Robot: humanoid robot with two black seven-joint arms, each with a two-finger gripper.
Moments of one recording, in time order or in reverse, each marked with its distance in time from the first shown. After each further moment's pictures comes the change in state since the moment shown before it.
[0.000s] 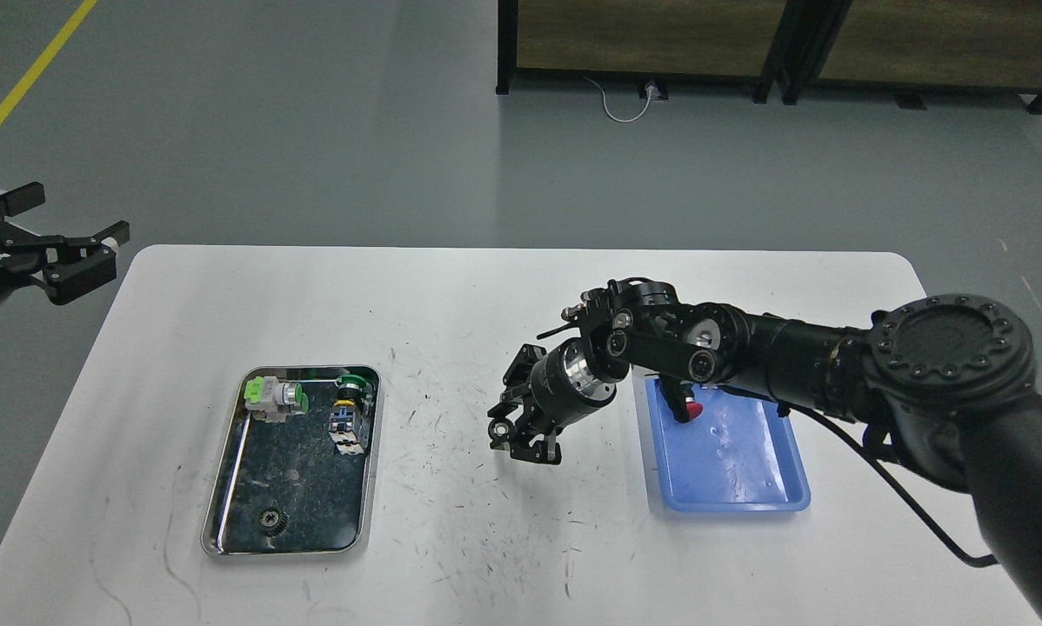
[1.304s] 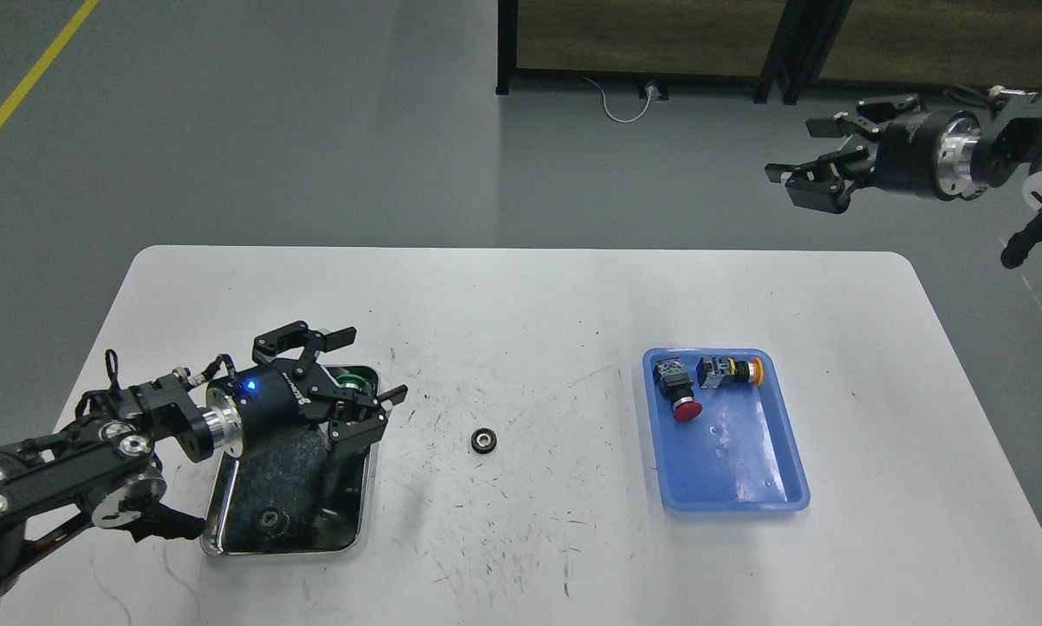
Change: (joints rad) left arm 0.040 -0.472 0.247 -0.068 0.269 0.050 -0.030; right arm 0.055 -0.755 0.448 0.012 0.153 0.000 0.012
